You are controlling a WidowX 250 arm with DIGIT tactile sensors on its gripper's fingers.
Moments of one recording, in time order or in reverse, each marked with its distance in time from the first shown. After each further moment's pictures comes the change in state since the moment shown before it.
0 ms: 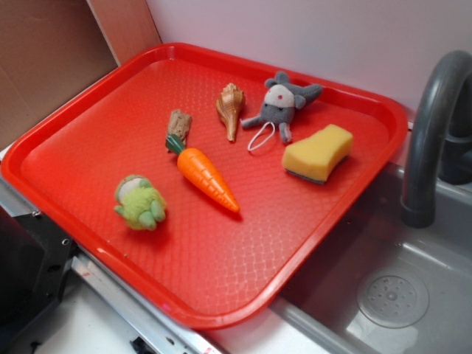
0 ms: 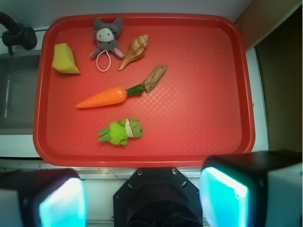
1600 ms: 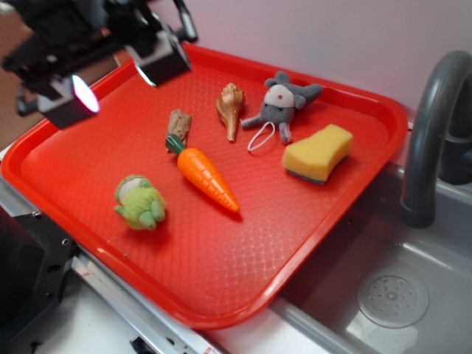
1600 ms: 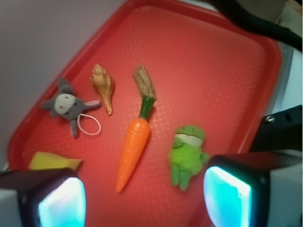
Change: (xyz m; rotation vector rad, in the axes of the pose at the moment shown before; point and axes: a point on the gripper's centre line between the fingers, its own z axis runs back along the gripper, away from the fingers) arm 0.042 -0.070 -0.102 0.084 -0.222 0.993
